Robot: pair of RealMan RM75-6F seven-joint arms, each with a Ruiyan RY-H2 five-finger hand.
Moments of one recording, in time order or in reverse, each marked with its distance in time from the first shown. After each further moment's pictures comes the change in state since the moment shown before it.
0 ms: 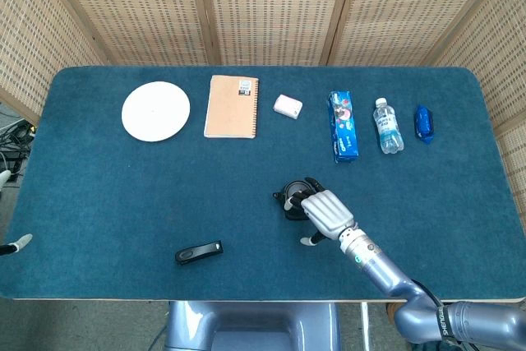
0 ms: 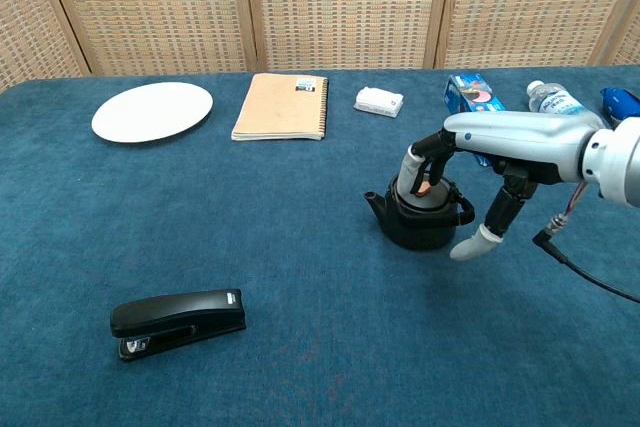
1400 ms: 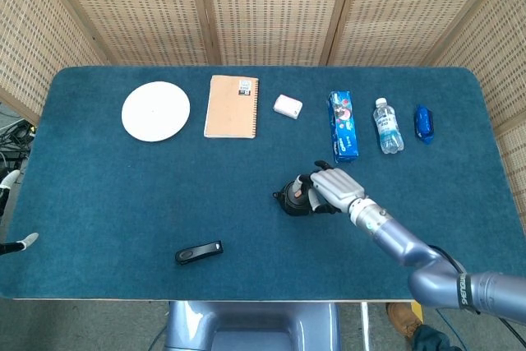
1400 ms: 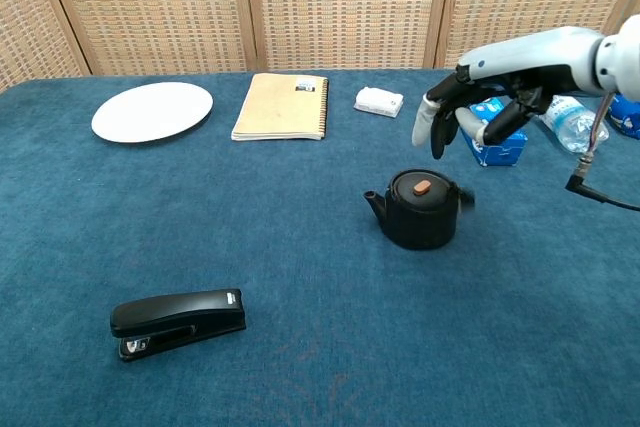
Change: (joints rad) left arm -0.020 -0.027 -0.004 -0.008 -0.034 -0.026 0.082; right arm 0.167 0.237 0.051 -0.053 0.167 -0.246 0.236
